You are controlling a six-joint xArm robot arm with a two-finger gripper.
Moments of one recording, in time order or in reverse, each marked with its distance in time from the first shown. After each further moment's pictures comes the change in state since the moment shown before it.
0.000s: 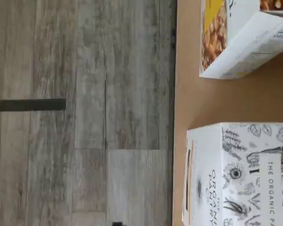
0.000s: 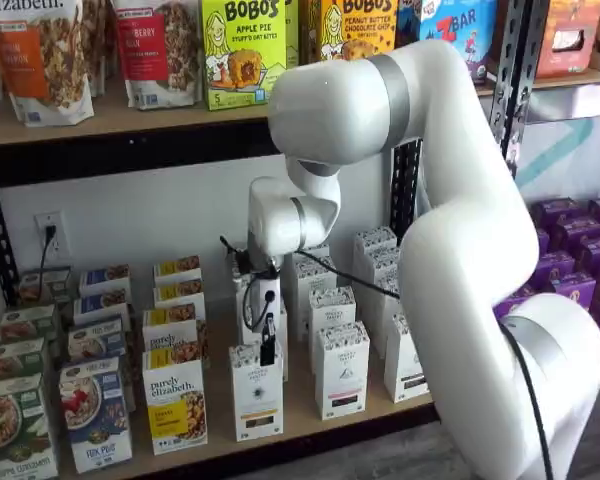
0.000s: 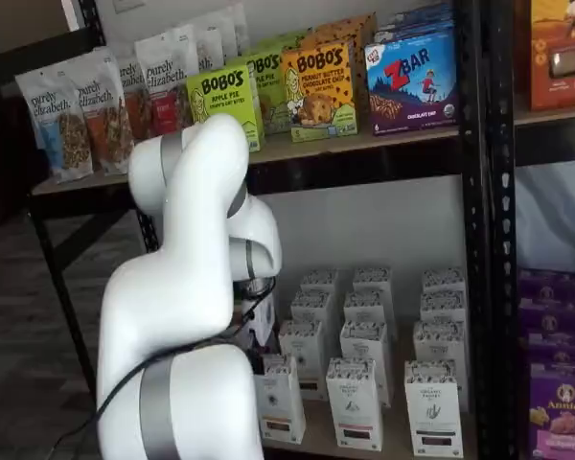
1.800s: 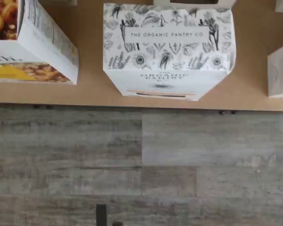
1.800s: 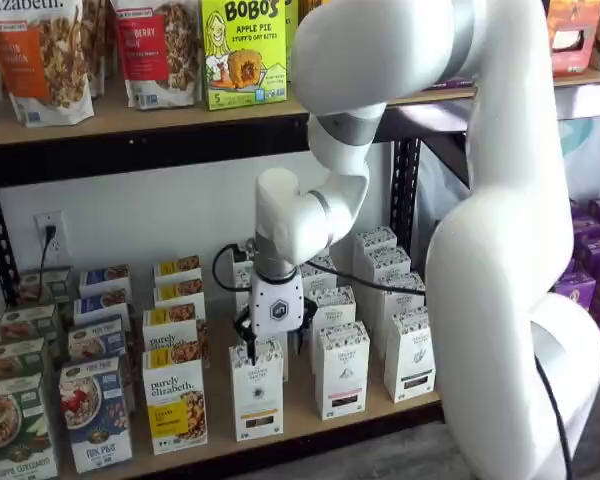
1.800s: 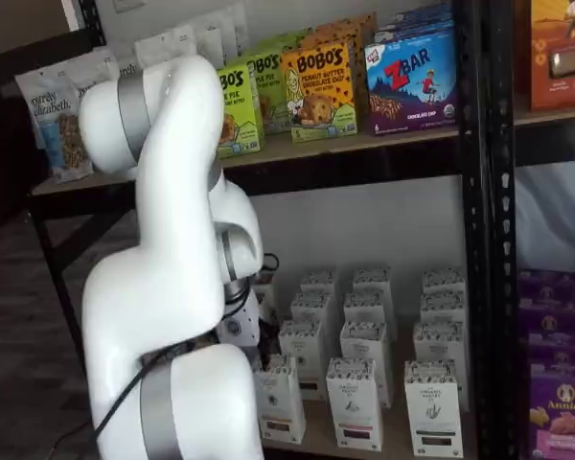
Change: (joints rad) arm 0.073 -0.393 0.509 -0.163 -0.178 1.782
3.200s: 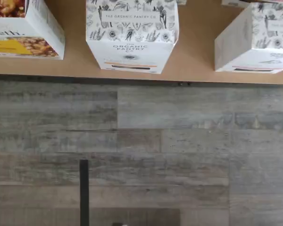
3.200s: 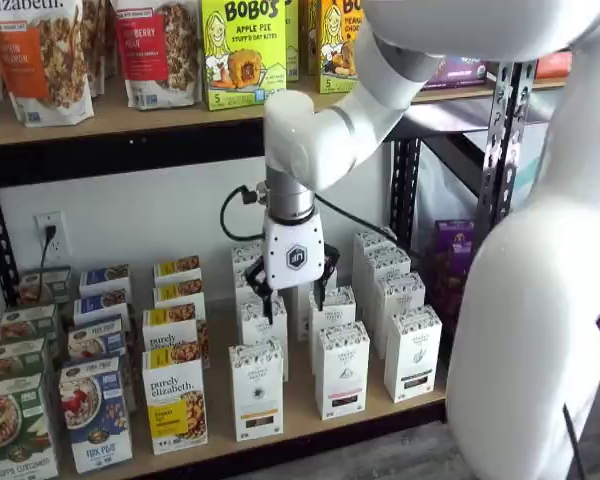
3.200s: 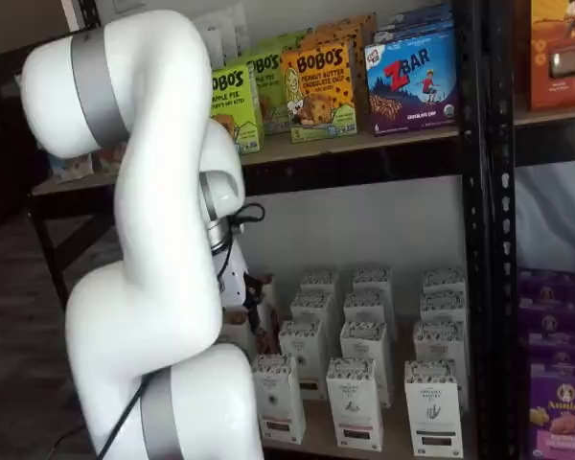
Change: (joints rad) arm 0.027 -0.443 0.171 -0.068 0.321 0.080
